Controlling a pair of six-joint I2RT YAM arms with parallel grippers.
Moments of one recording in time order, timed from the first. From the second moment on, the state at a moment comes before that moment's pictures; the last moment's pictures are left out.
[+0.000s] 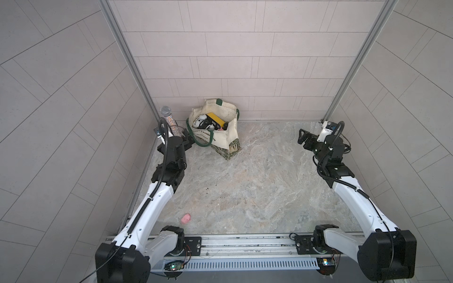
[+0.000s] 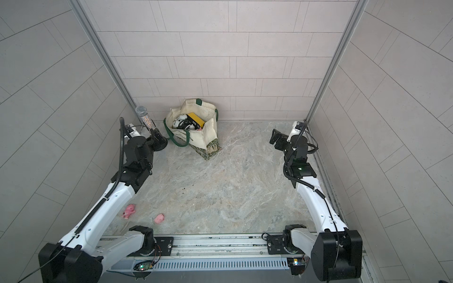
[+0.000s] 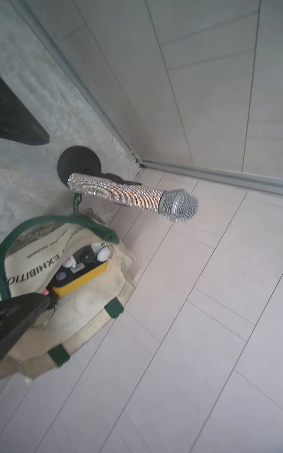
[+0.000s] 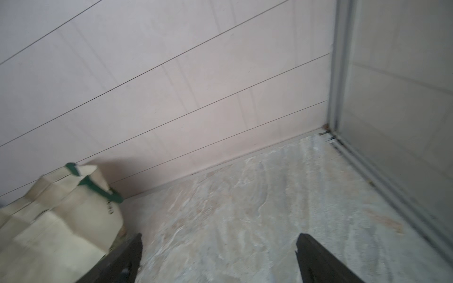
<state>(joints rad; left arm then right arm) -0.19 1.07 0.92 -0.09 -0.44 -0.53 0.01 1.11 0.84 0.06 -0.01 0.42</state>
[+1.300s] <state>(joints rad) -0.19 1.98 1.87 -0.89 0.10 -0.76 0.30 1.24 0.78 0.00 -0.16 0.34</state>
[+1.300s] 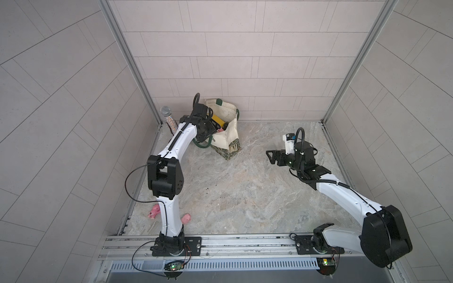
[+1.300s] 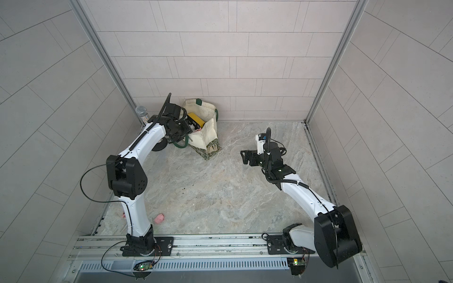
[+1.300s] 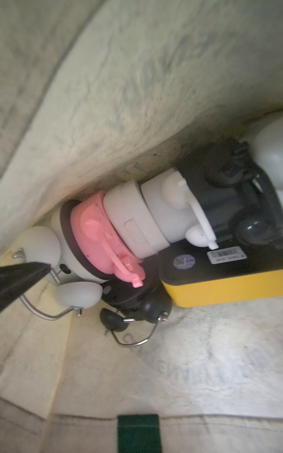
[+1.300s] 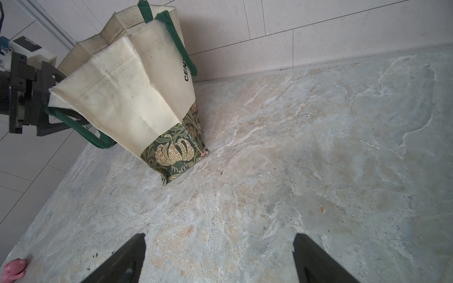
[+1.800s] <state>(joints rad) -0.20 1.95 1.81 -0.82 0.29 -0.68 0.31 1.24 0.83 -0.10 -0.15 0.34</state>
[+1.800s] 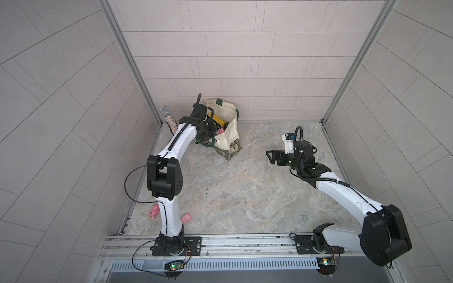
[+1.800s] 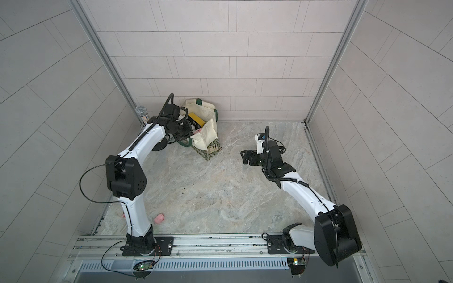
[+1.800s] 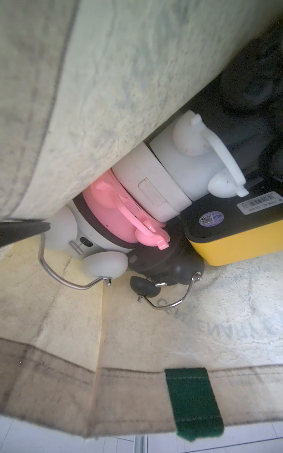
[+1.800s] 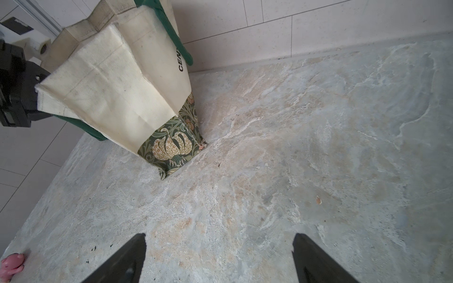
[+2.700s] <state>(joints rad) -0.45 1.58 1.46 -1.11 0.53 -0.36 0.31 1.09 1.03 -0.42 -0.21 0.33</state>
